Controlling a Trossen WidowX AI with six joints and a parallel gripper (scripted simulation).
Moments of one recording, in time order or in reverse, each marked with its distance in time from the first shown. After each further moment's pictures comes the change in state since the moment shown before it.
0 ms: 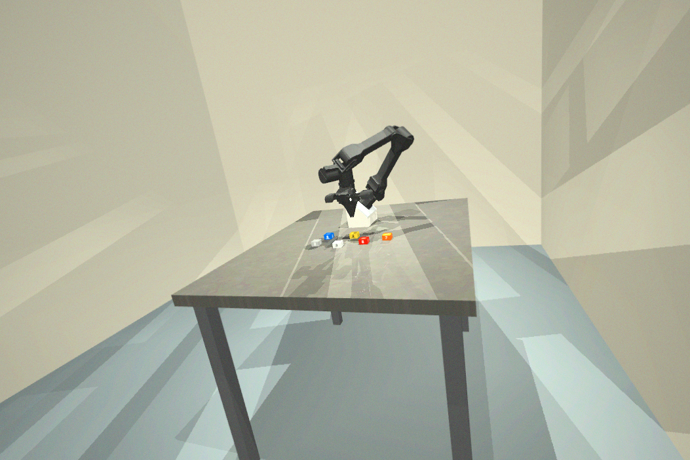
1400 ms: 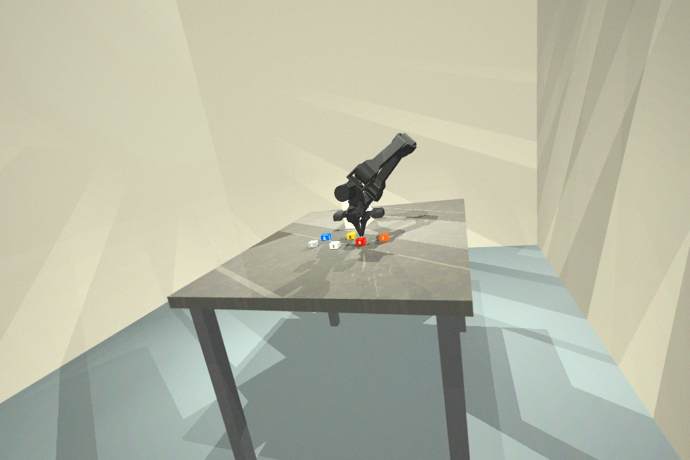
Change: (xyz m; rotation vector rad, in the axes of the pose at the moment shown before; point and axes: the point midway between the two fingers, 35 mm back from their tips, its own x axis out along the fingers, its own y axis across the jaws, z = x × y) arm 0.059 0.063 0.061 -0.009 -0.014 0.000
